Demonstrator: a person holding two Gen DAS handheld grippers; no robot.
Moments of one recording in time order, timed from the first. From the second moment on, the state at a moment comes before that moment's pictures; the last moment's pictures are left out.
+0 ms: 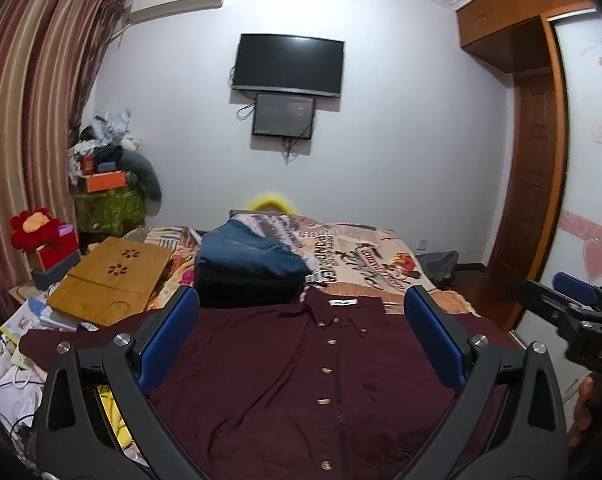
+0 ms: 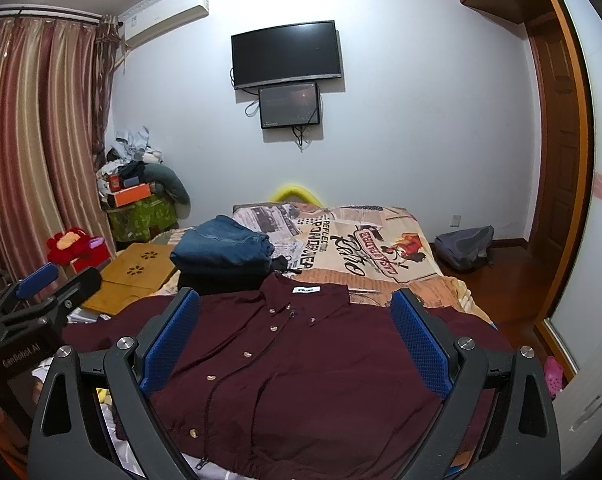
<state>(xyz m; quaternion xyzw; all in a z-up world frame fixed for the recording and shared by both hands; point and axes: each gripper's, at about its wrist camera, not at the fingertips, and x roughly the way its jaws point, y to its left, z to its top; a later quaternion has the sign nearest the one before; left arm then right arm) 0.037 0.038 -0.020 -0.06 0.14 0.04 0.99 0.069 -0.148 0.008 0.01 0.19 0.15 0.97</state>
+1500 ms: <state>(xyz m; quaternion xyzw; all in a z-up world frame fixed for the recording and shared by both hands) 0.108 0.458 -0.342 -0.59 0.32 0.26 0.70 0.215 -0.155 -0.068 -0.01 0.38 0.05 0.93</state>
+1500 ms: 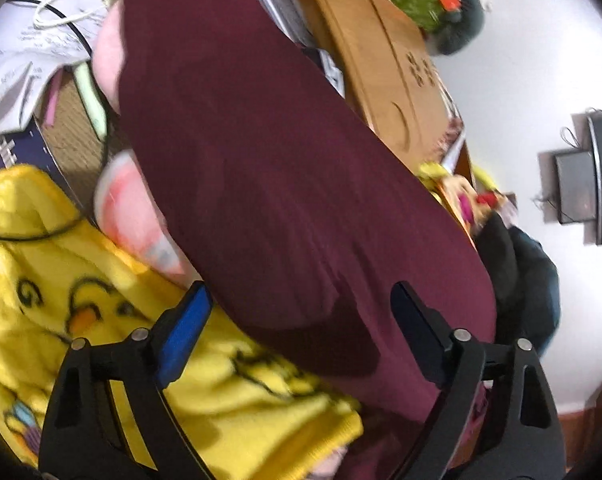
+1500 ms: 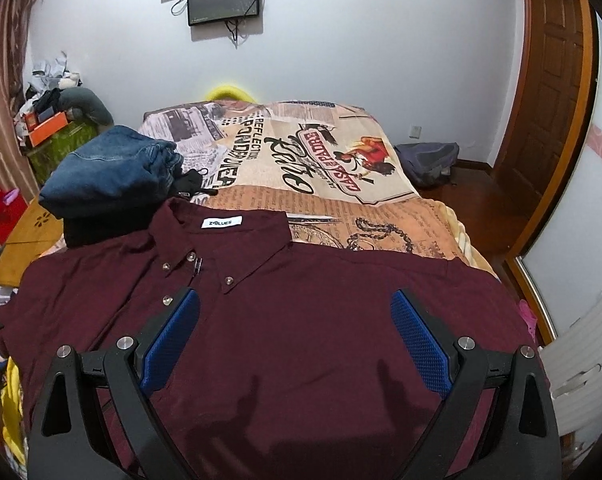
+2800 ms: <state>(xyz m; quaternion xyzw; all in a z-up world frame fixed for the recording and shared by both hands) 0.242 0.173 -0.061 -0.15 0.25 -0.02 0.96 0.181 -0.192 -0.055 -0.01 0.34 0.04 0.94</state>
